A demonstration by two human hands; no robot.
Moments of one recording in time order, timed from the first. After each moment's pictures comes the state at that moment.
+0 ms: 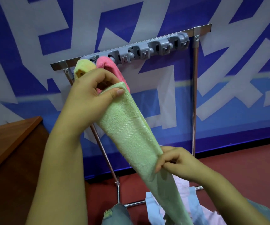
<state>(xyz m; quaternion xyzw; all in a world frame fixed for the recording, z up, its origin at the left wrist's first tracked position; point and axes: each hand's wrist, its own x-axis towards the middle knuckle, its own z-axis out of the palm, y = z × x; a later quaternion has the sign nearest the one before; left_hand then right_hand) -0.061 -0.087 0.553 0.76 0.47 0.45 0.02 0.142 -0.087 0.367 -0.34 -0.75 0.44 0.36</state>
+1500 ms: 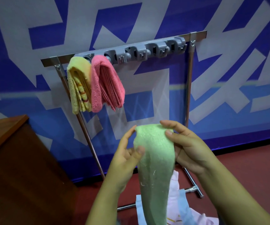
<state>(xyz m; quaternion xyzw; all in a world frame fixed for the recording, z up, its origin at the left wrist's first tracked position) -0.024 -0.105 0.404 0.53 0.40 0.52 0.54 0.147 -0.078 0.414 -0.20 -0.39 0.72 0.54</state>
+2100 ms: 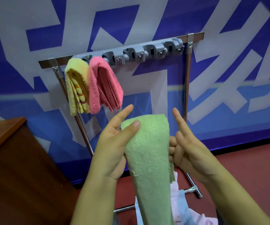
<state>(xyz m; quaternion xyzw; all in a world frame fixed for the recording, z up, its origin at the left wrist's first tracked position) -0.020 -0.103 0.466 0.48 0.34 0.59 0.56 0.156 -0.097 0.411 -0.19 -0.48 0.68 0.51</state>
